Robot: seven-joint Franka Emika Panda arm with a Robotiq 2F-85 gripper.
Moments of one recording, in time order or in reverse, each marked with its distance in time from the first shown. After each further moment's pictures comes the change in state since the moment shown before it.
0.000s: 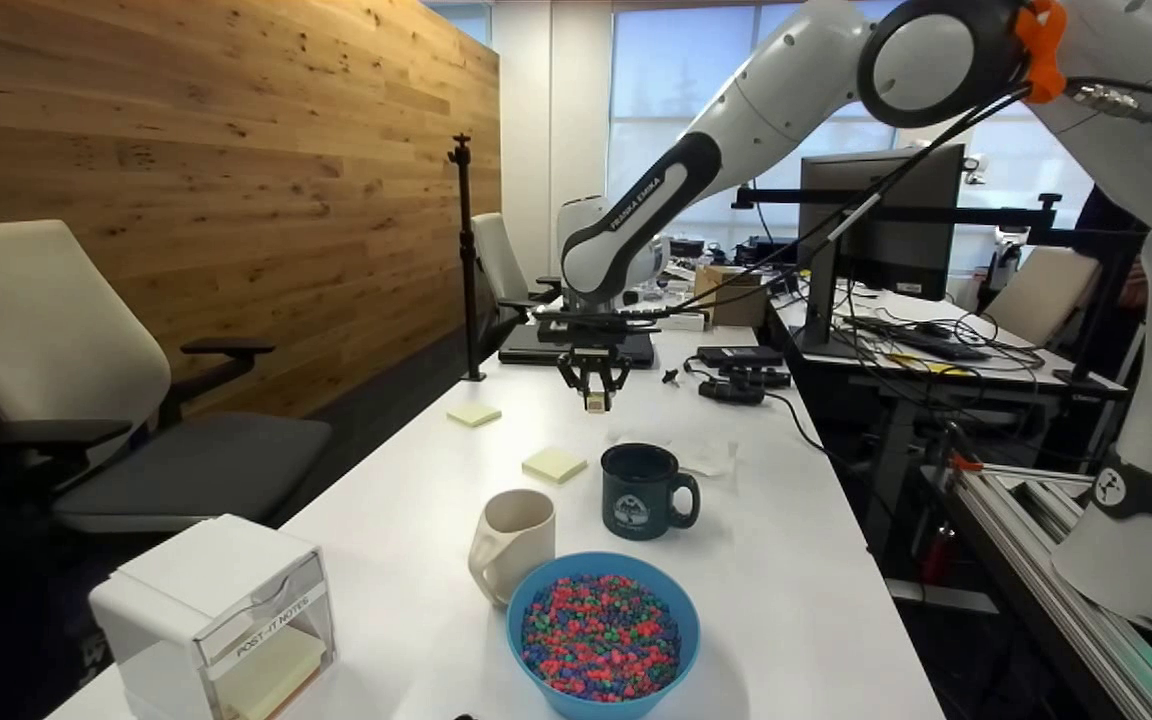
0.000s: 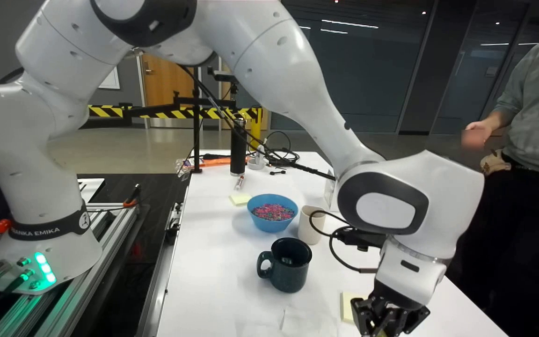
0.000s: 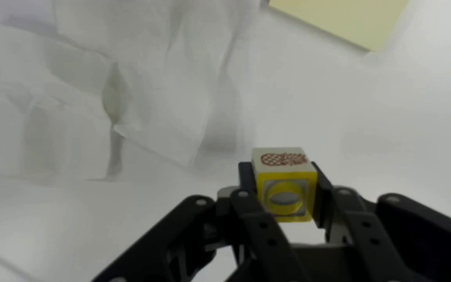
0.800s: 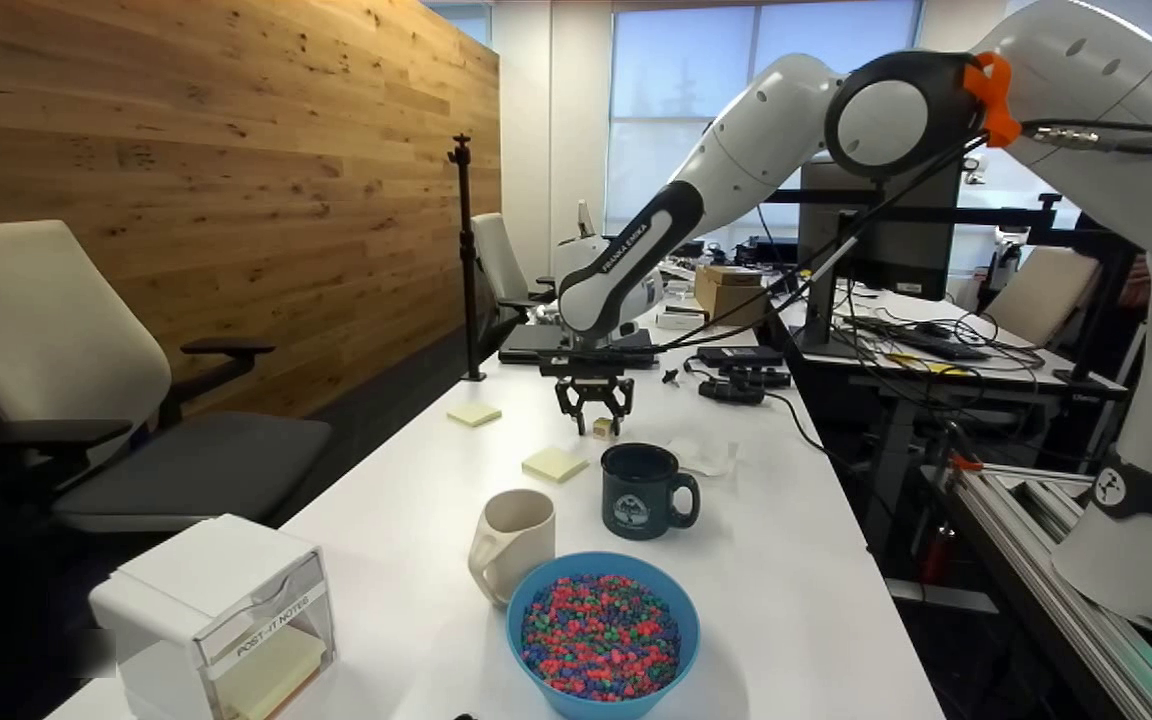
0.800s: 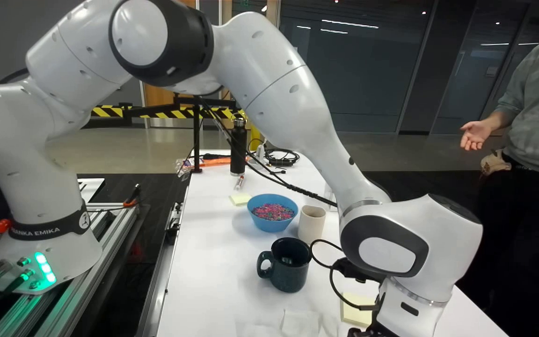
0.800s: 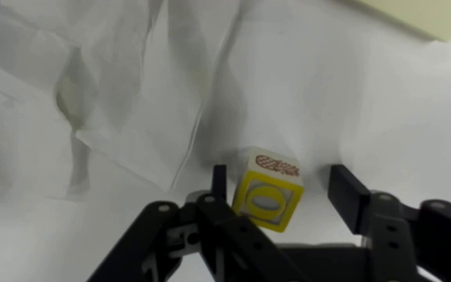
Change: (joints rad) arm -0.047 0.160 0.026 0.122 0.003 -0.001 -0.033
